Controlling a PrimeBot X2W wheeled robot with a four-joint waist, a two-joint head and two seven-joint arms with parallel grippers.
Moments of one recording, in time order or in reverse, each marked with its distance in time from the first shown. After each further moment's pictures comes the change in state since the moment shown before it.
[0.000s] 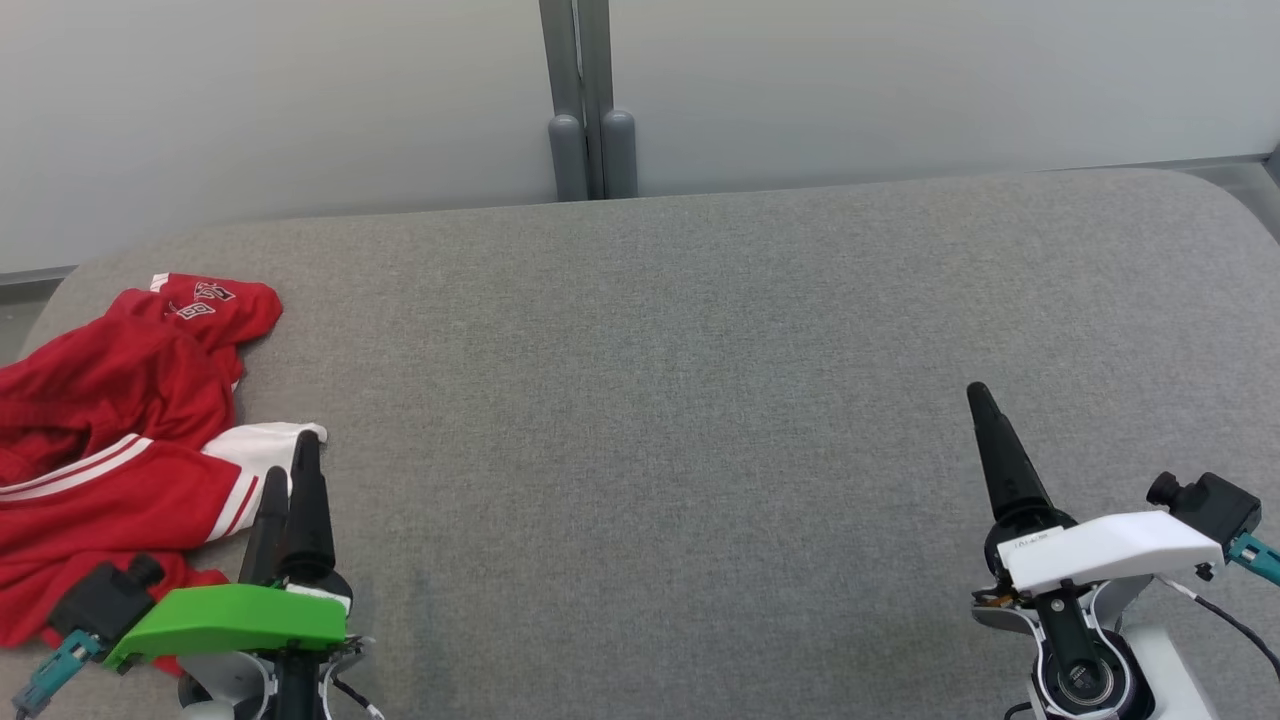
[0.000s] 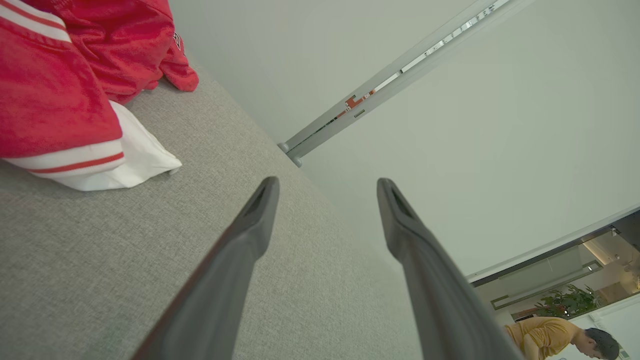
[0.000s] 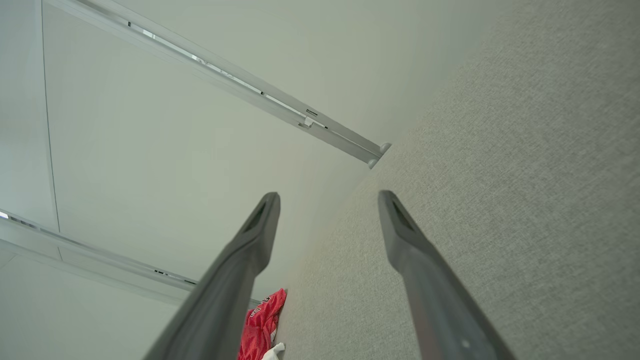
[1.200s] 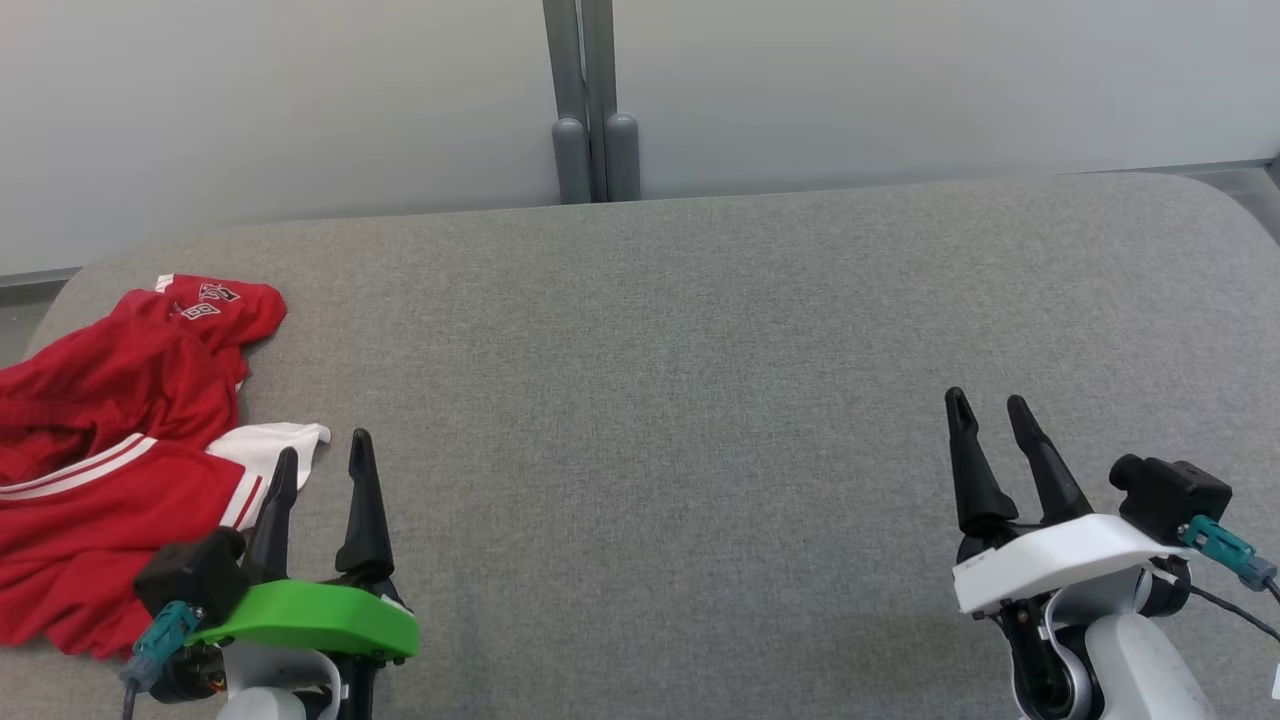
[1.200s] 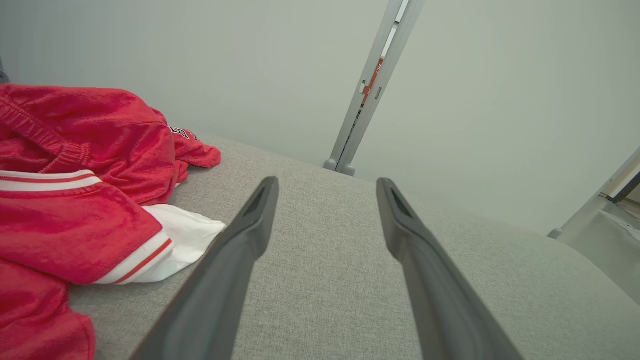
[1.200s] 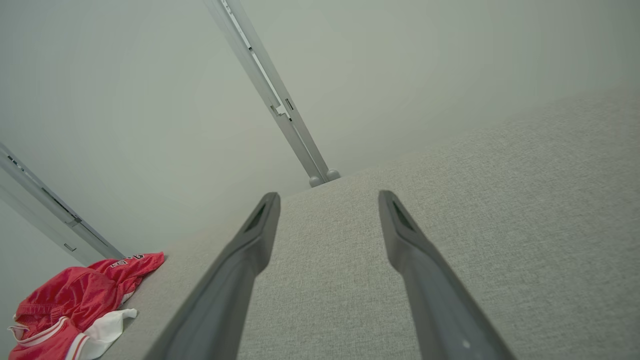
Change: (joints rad) left arm 0.000 0.014 -0.088 0.000 0.567 0.082 -0.105; right arm -0.022 0.000 0.000 0.058 -0.609 0.000 -0.105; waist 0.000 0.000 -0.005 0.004
